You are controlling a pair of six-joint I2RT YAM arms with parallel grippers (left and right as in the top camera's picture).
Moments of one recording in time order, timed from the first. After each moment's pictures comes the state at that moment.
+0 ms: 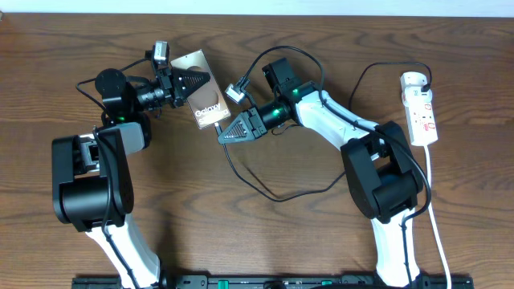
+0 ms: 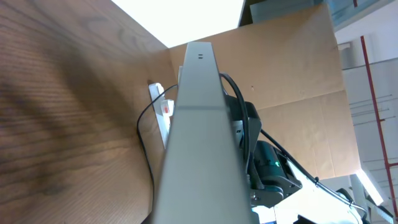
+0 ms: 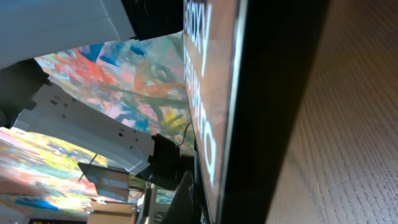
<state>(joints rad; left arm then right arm) 0.15 2.03 0.99 1.16 1.38 -1.41 0.51 2.22 1.59 -0.49 -1.44 0.12</state>
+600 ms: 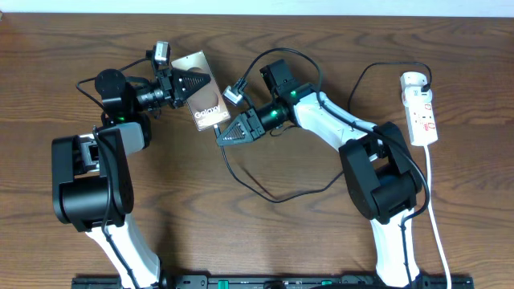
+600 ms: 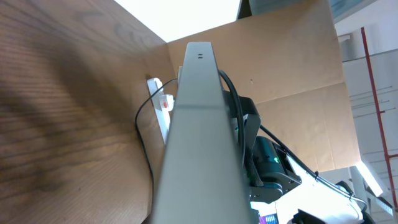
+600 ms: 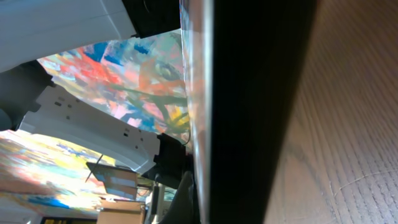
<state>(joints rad) 0.15 2.03 0.99 1.18 1.41 -1.41 0.52 2.22 1.58 -0.47 -1.45 0.16</state>
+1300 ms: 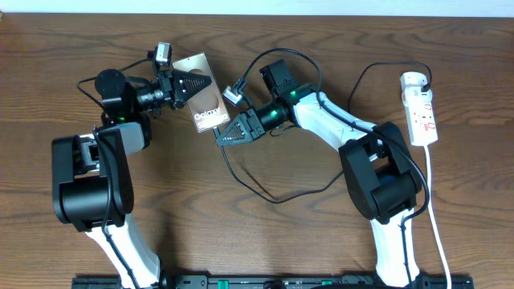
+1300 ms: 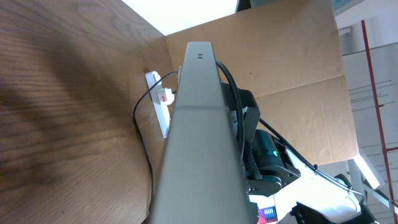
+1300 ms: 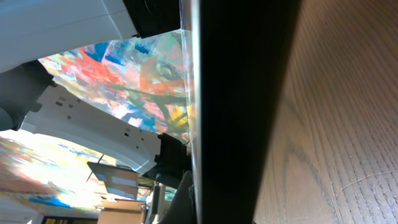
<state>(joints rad) 0.15 2.03 0.99 1.18 1.43 -1.41 0.52 2.22 1.58 -0.47 -1.46 0.16</state>
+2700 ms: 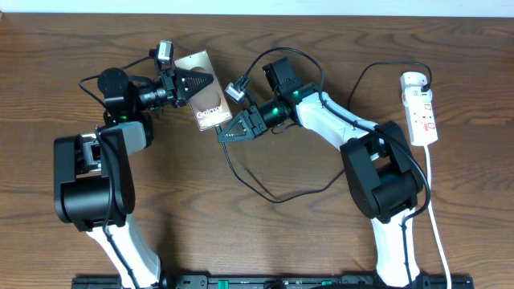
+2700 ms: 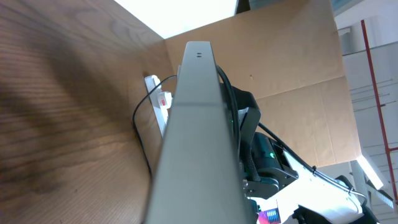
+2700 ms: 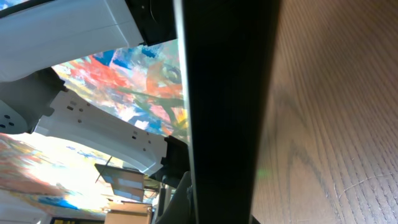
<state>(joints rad) 0.13 2.03 1.00 1.18 1.41 -1.40 0.51 2.22 1.57 -0.39 -1.48 0.23</state>
